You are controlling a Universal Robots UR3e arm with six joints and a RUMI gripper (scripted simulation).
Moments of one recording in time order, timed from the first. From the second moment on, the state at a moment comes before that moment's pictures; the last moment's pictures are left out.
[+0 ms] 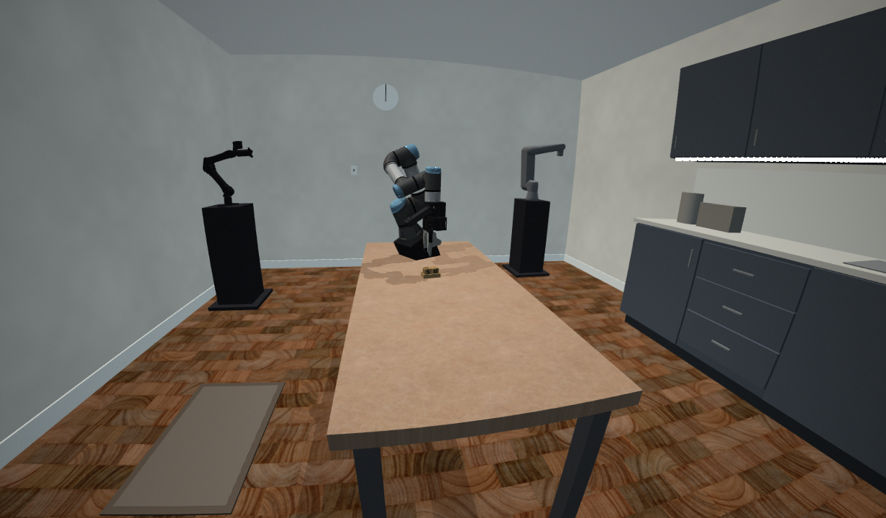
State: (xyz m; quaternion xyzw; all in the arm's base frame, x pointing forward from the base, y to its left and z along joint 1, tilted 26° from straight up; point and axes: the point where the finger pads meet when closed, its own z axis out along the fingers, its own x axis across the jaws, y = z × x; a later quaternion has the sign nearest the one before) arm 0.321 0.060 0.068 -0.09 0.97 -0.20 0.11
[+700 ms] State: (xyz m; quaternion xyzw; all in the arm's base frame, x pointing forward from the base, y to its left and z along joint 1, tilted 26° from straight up) arm 0.328 0.049 0.044 -0.09 0.97 -0.20 0.11
